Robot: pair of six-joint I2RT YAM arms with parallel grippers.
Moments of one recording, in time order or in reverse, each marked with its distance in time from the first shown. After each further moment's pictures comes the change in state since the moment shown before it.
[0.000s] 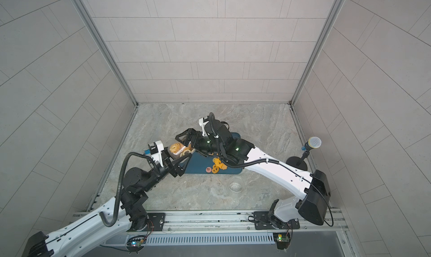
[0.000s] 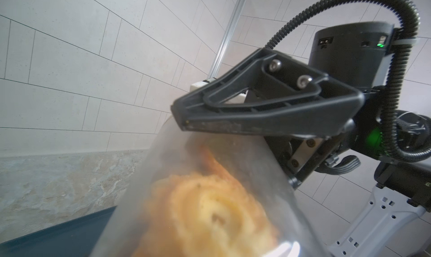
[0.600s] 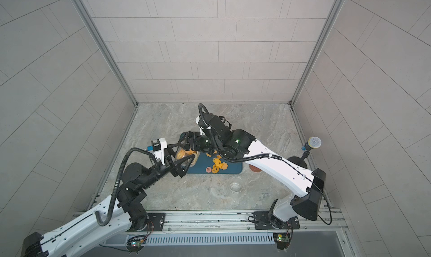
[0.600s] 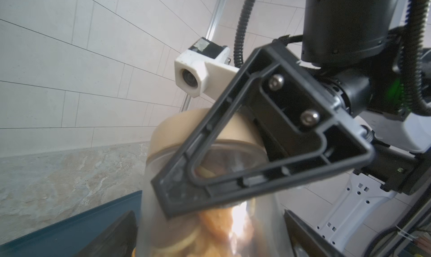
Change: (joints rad) left arm -0.006 0.023 0.118 -0.169 0.079 0.018; right arm 0.024 0.061 0.295 -0.516 0.073 -0.330
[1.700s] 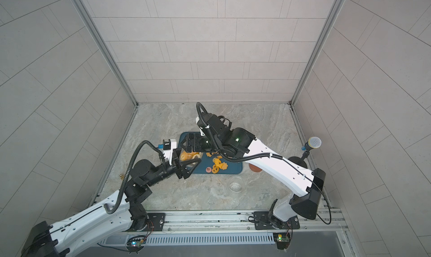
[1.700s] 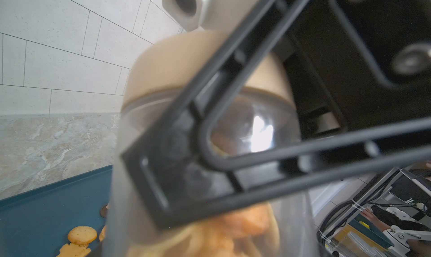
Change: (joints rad) left arm -0.001 0.112 -0.031 0.091 0.115 -0.092; right arm 0.013 0.014 0.039 -0.053 0.044 -0.071
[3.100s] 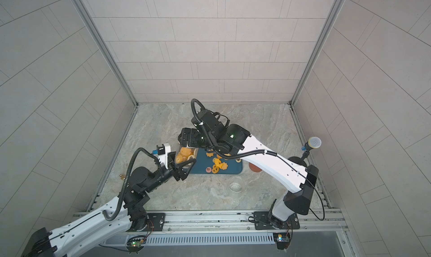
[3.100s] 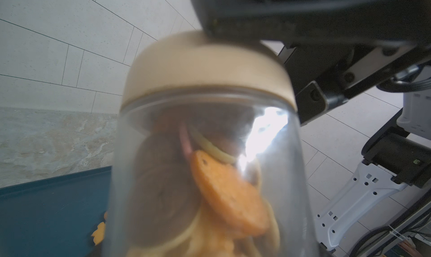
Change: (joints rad) left arm -0.002 -0.104 -0.119 0.024 -0.126 -0.010; right arm 0.011 0.091 0.132 -0.052 0.116 0.056
